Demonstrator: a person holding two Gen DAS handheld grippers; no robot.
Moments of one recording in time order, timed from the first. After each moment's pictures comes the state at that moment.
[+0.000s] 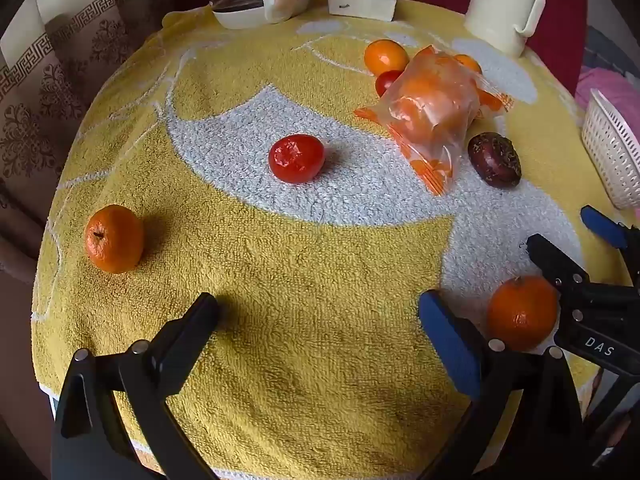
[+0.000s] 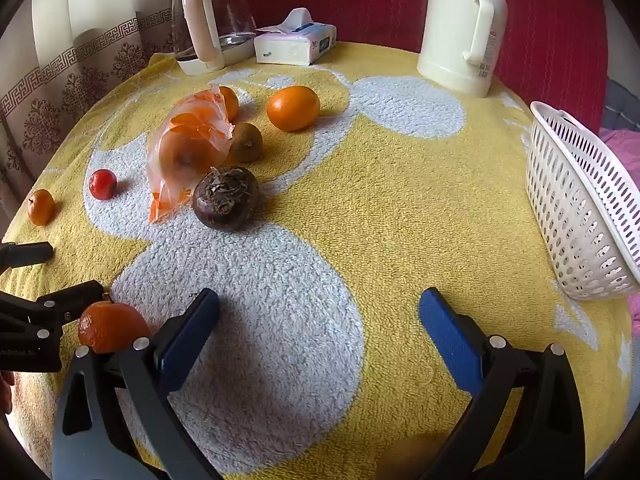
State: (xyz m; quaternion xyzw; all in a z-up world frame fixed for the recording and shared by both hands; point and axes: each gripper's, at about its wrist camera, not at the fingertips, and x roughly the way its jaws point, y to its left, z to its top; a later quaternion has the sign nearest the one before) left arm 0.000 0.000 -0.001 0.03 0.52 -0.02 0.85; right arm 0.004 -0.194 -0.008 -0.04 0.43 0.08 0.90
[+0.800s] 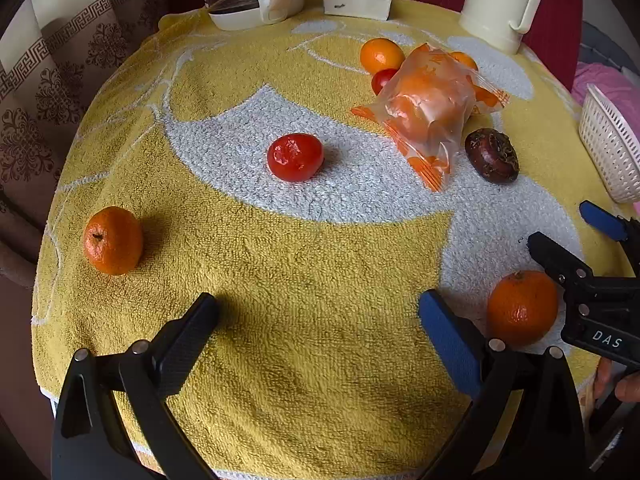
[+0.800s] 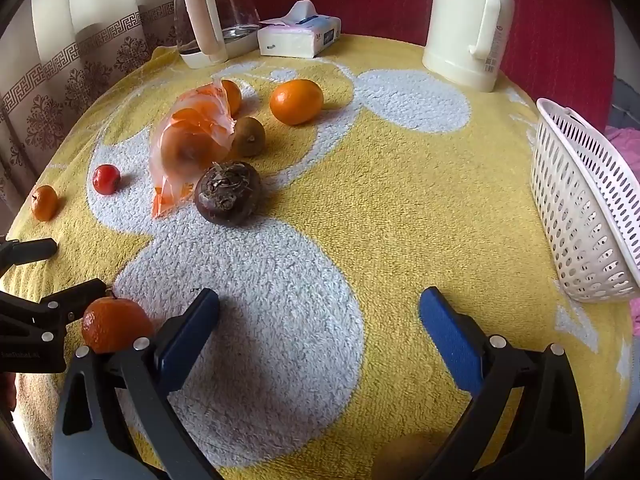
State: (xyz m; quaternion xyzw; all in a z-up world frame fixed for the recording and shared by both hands) left arm -0.006 -0.001 -0.001 0.04 0.52 -0.03 0.85; right arm 0.005 -0.195 -0.008 -0.03 0.44 0.09 0.89
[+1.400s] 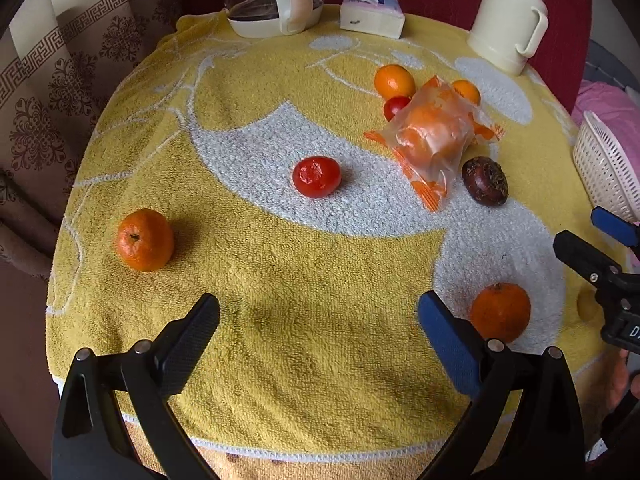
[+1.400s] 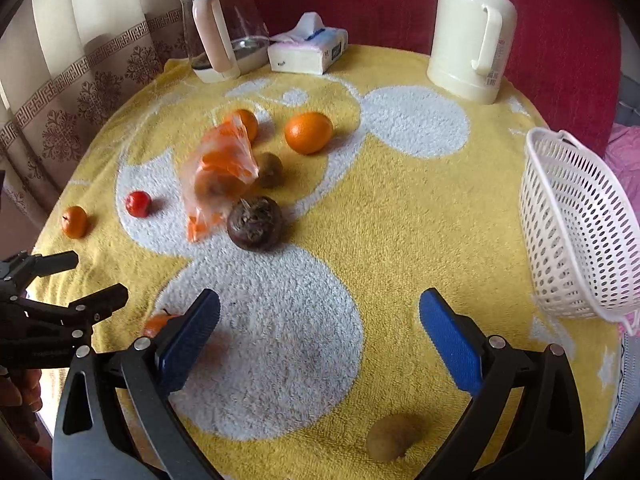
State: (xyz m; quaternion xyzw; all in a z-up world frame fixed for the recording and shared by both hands) left arm -0.011 0.011 0.030 0.01 0.52 -0.02 0.86; right arm -0.003 -0.203 0.045 0.00 0.45 0.11 0.89
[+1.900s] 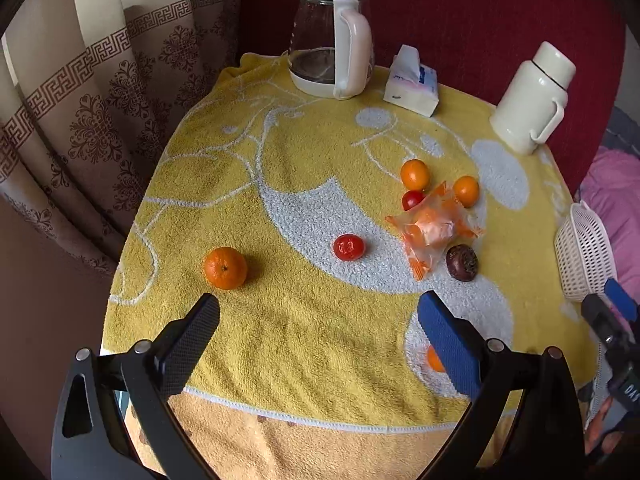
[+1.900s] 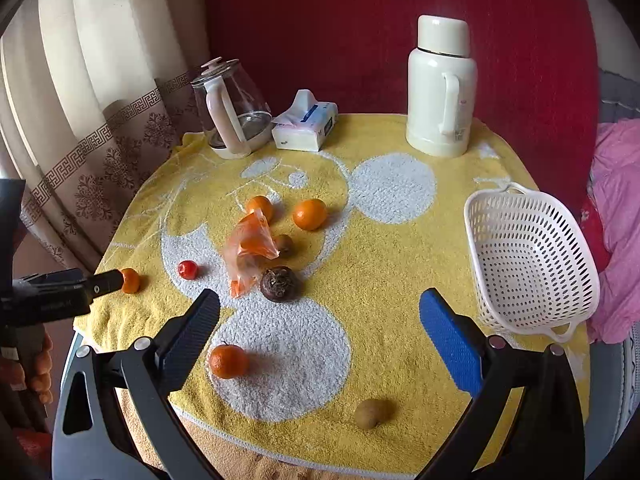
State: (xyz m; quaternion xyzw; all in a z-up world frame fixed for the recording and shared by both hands) left arm -0.024 0.032 0.121 -0.06 0.49 0.05 0.87; right arm -0.028 -0.223 0.119 0.03 0.40 0.11 0.91
